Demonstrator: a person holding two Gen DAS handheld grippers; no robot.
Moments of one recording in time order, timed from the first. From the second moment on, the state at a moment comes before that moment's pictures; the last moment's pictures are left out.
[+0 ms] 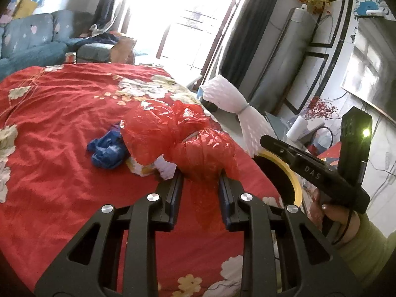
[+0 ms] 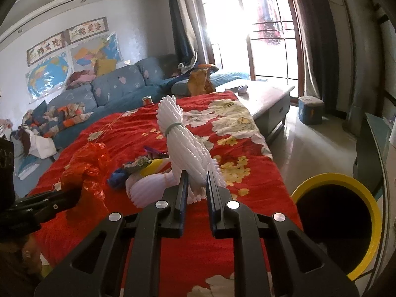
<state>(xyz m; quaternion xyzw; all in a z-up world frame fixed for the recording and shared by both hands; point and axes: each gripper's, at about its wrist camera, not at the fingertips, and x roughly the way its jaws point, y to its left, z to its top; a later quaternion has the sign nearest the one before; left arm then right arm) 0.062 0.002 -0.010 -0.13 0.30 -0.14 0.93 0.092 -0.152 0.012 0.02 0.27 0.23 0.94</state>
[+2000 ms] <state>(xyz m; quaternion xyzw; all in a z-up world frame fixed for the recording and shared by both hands) 0.140 -0.202 -0.021 -0.01 0.32 -0.28 0.91 0.109 -0.370 -0.045 0.14 0.31 -0.01 0.94</state>
